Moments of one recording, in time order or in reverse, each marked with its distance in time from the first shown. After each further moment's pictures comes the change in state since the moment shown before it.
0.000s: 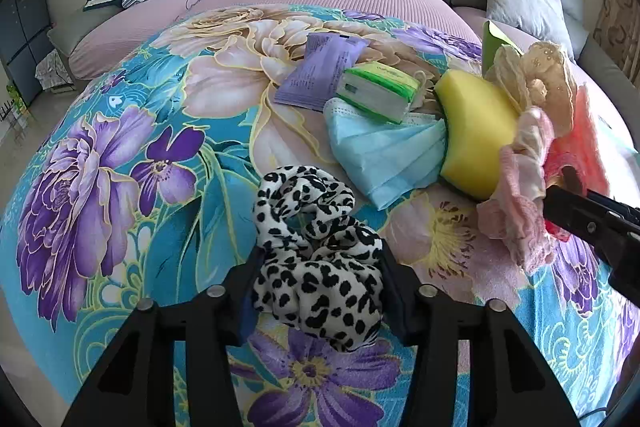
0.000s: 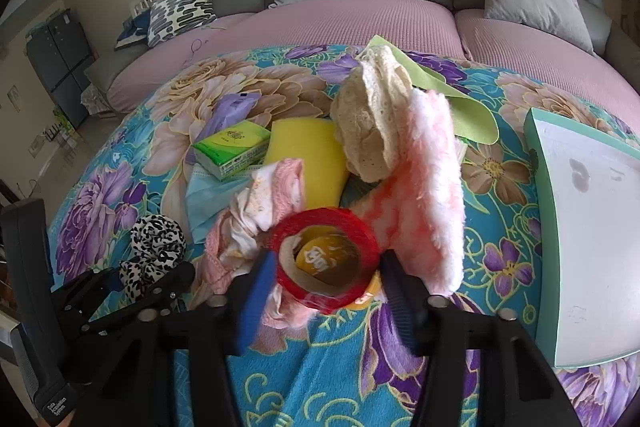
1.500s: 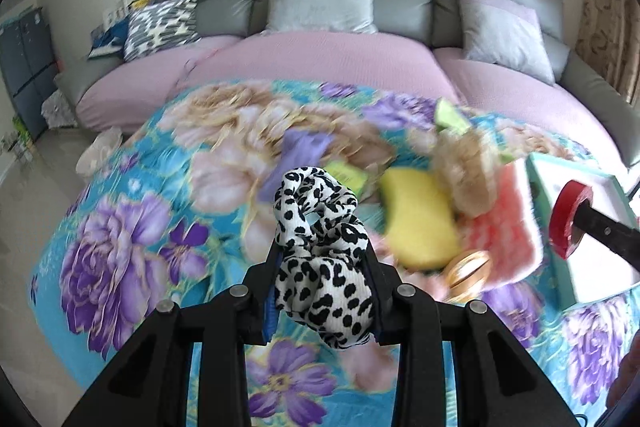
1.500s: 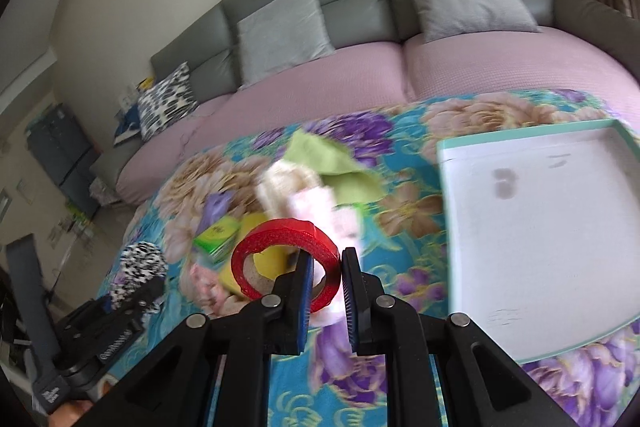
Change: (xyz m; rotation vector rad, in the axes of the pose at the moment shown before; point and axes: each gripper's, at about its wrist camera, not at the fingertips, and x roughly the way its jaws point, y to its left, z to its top) left arm -0.072 -0.040 0.045 0.067 -0.158 0.006; right arm -0.079 -0.084 0.005 0.250 -0.211 0.045
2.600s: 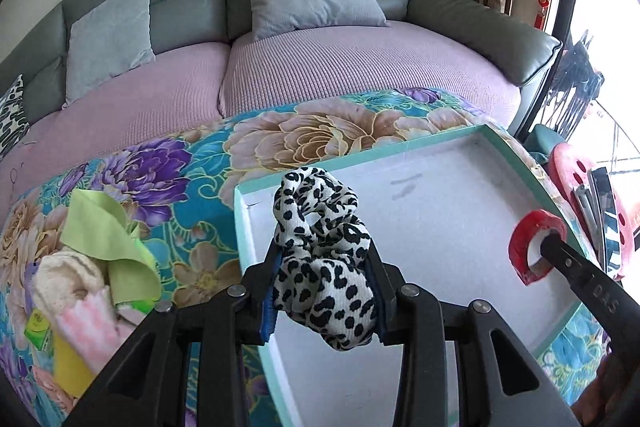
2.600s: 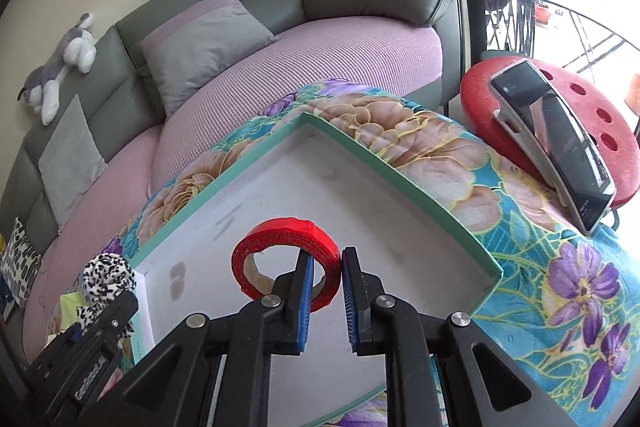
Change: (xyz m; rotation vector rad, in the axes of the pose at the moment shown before) left arm 0.054 -0.297 0.043 0.355 0.051 -0.351; right arm -0.067 -0.222 0.010 0.498 -0.150 -0.532
